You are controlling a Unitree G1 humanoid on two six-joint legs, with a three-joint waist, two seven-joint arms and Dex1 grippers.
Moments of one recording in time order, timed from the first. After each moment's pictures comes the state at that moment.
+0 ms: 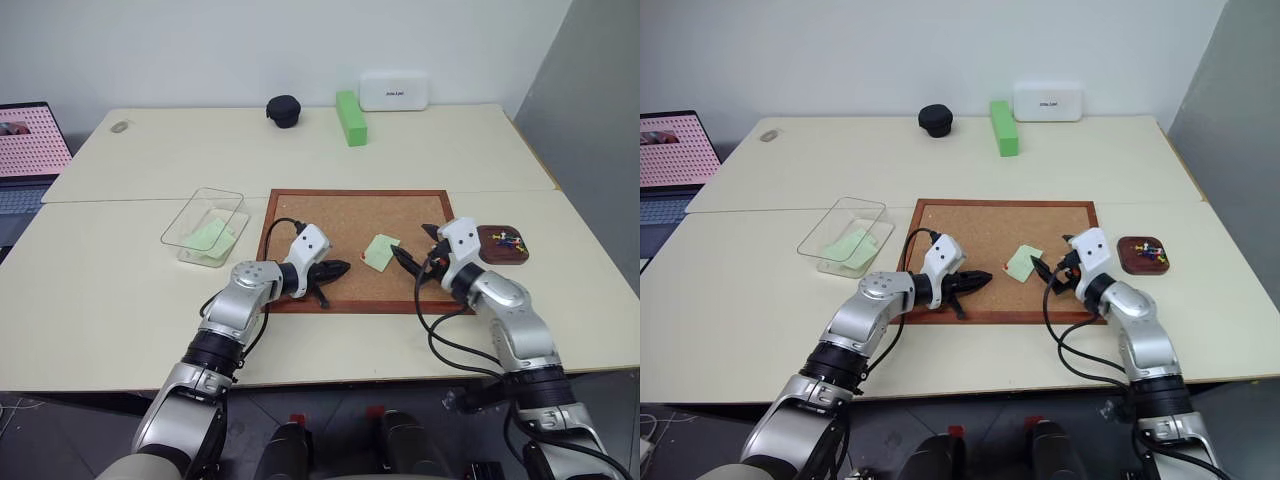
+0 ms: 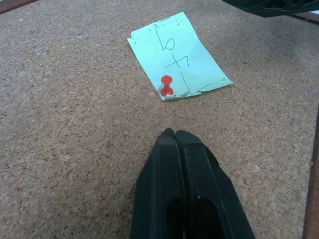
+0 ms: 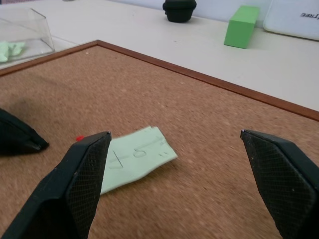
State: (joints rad) left arm -0.58 0.32 -0.23 0.35 -0.13 0.34 -0.85; right arm -0.38 -0.28 0.06 0.11 0.17 0.20 0.52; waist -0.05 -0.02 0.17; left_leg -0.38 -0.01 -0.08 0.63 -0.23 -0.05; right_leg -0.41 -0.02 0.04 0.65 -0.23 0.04
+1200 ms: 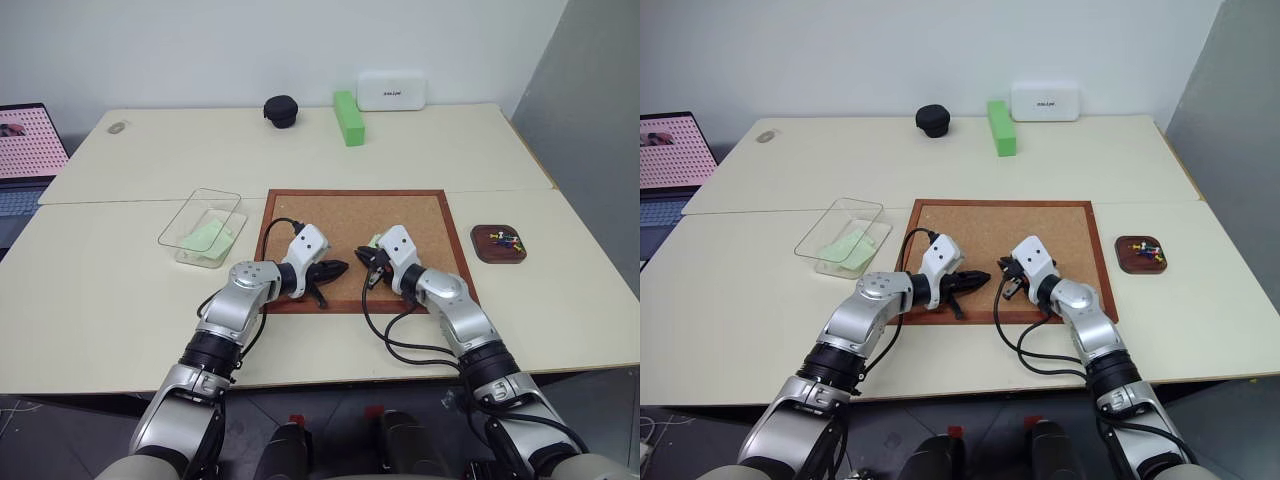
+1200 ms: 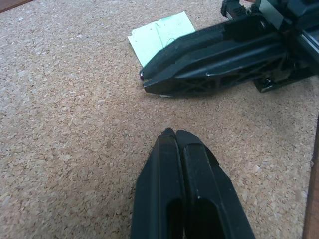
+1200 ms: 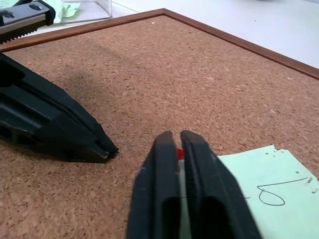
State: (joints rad) left arm -0.57 0.33 -0.23 0.32 -0.13 0.36 -0.84; right arm -0.53 -0.18 0.19 0.40 0.02 0.09 0.56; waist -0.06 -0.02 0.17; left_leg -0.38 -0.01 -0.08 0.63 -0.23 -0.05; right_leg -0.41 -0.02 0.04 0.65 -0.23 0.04
